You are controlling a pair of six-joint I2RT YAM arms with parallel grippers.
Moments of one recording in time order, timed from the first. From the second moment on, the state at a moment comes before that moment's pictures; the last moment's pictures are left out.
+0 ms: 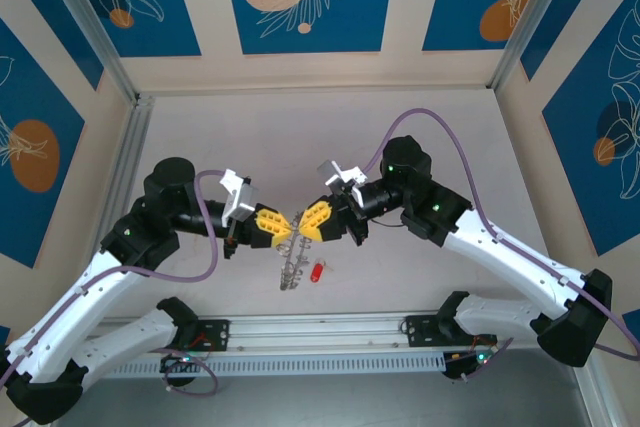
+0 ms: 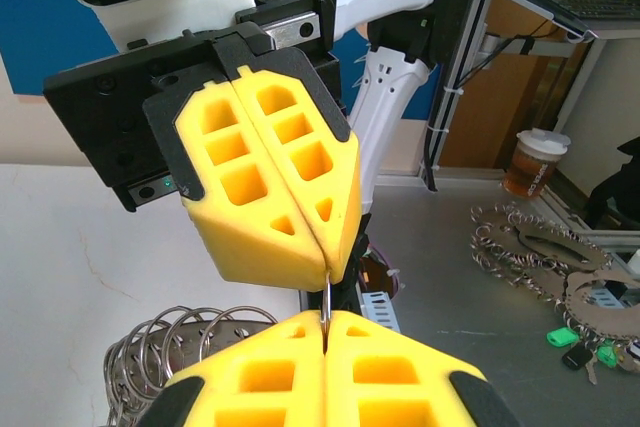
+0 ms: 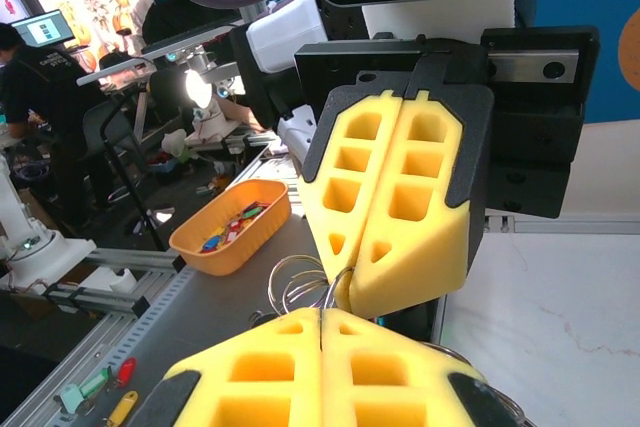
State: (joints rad) left arm -0.66 0.83 1.00 -0.41 1.02 0.10; right arm 0.82 1.11 1.04 -0.05 -1.14 0.14
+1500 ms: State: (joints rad) left arm -0.72 0.87 1.09 -0.55 0.98 0.24; right arm 0.77 1.18 1.07 0.04 -1.23 0.30
